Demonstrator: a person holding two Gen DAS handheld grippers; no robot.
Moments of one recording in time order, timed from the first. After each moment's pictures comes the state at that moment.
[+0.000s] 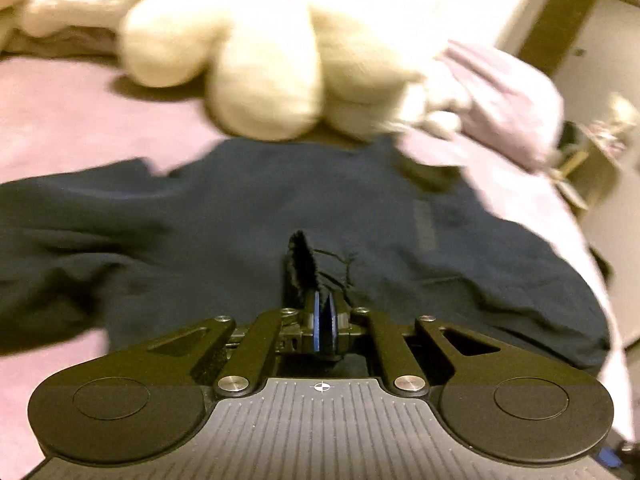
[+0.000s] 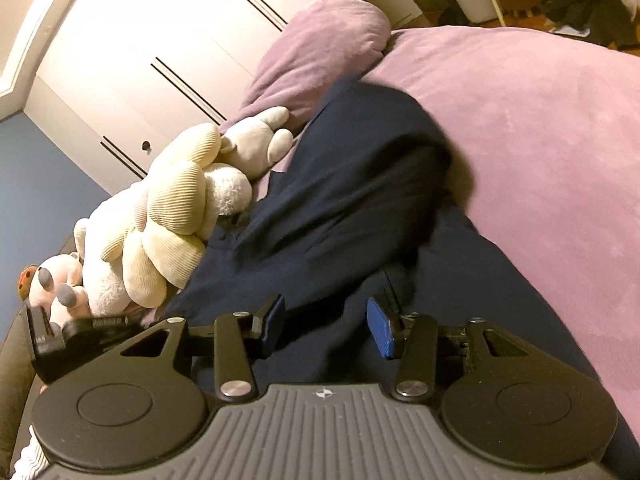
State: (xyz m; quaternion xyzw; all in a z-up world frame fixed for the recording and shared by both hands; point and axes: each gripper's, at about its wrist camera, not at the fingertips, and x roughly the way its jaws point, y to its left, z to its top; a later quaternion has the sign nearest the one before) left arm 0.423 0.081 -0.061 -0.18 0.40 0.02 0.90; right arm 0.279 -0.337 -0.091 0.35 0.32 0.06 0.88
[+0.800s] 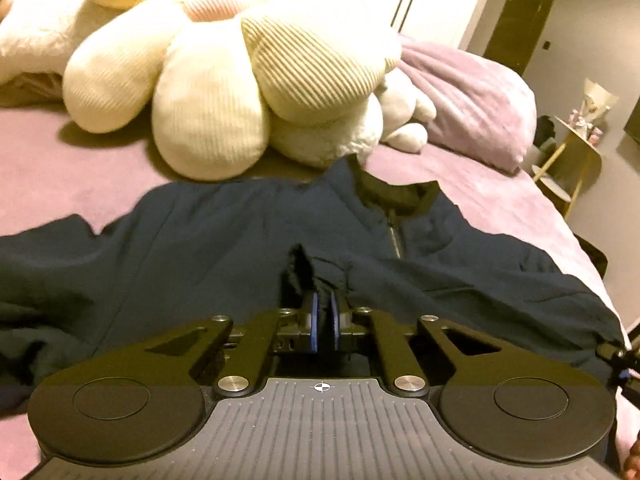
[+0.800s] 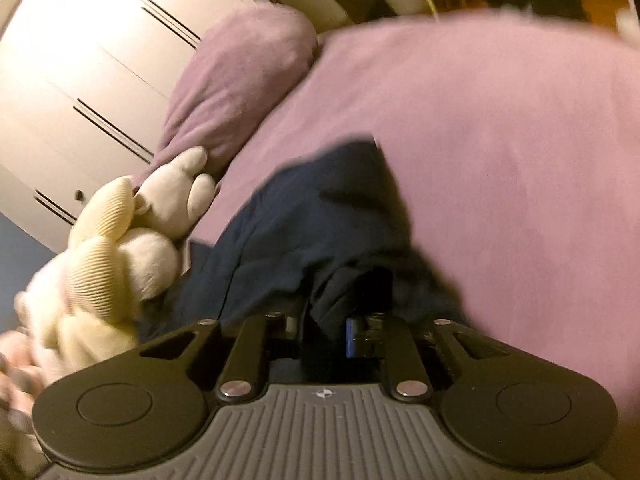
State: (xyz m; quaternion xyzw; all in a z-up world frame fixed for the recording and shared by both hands) left arm 0.468 0.041 -0.074 -0.14 0.36 -0.03 0.92; right arm 0.400 -0.376 -0.116 0.38 0.32 -0.05 0.87
